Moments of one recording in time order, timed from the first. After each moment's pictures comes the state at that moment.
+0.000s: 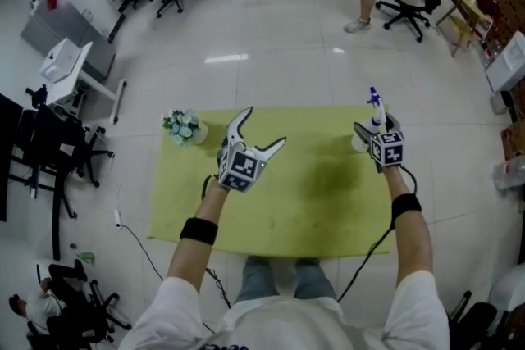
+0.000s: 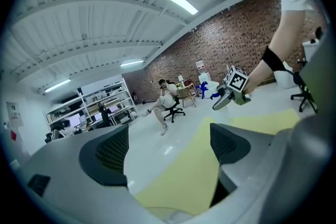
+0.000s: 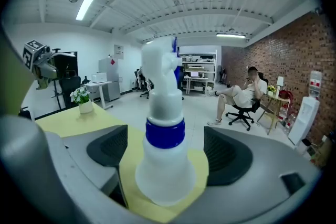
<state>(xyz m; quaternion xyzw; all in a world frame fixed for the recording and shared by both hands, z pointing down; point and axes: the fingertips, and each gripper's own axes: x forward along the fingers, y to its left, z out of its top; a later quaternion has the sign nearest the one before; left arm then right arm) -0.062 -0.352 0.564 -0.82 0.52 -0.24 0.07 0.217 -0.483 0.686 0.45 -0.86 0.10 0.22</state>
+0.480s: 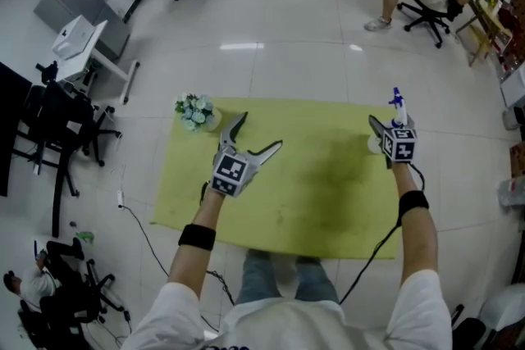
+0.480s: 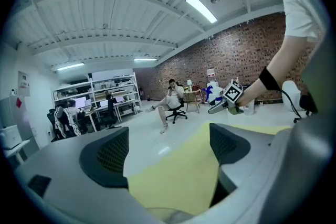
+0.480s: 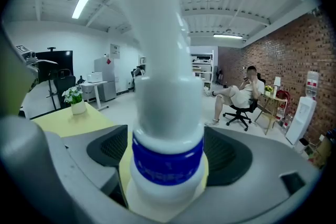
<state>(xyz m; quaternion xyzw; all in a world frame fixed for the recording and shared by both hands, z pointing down) -0.112 -0.314 0.575 -0.81 0.55 -0.18 0.00 0.207 -0.513 0.696 0.47 -0.85 0.10 0.22</state>
